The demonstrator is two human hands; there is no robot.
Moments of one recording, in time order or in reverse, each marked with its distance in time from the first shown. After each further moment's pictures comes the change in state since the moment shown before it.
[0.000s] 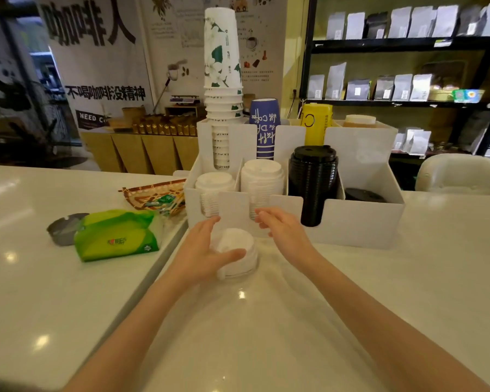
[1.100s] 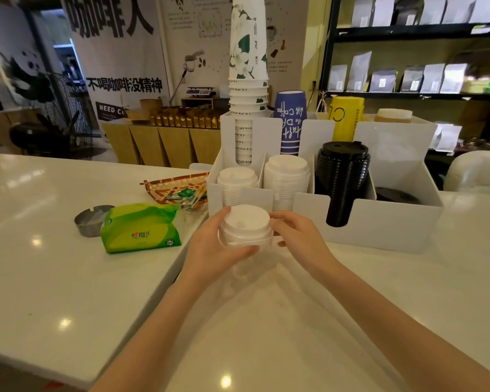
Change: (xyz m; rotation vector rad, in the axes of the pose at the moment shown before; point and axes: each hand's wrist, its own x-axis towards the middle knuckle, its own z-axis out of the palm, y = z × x) left_hand -0.007 -0.006 -0.011 -0.144 0.213 0.062; right_hand 0.000 0.003 0.019 0.017 -0.029 0.080
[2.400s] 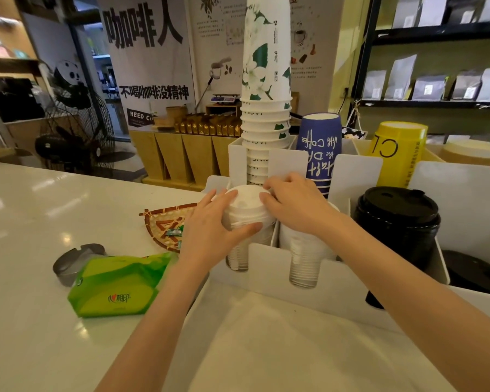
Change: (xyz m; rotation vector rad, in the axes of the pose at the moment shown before) left_hand 0.139 -0.002 -0.001 0.338 0.124 0.009; right_hand 0.161 -0.067 -0.008 -0.905 -0.163 -0.370
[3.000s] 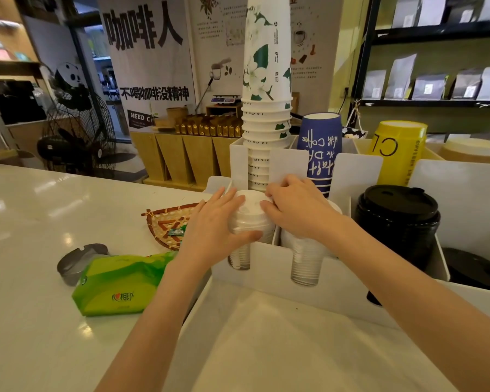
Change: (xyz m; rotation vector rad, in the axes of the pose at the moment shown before) left_hand 0.003 0.001 -0.009 0.161 -0.173 0.149; right_hand -0.007 -0.003 0.002 -0.211 0.003 -0.089
